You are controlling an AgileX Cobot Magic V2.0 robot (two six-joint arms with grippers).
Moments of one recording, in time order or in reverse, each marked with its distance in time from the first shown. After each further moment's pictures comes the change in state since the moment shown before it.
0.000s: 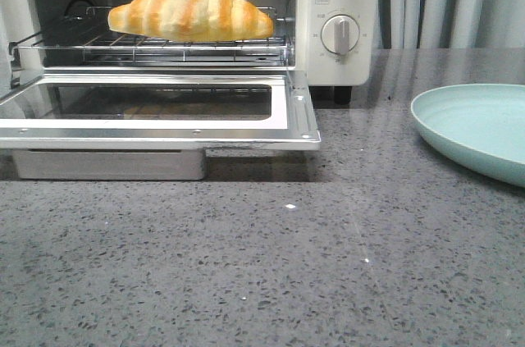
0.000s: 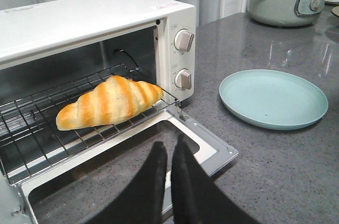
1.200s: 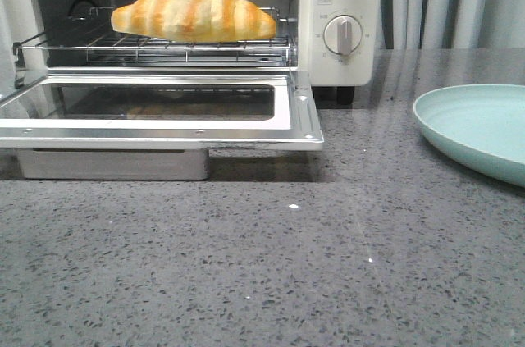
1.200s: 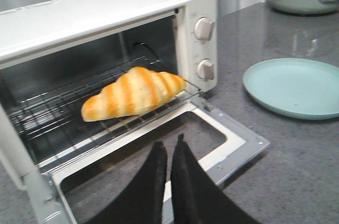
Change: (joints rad) left arm 0.017 -0.002 0.069 0.094 -0.093 -0.016; right arm 0.000 0.000 0.000 -0.001 0.018 0.000
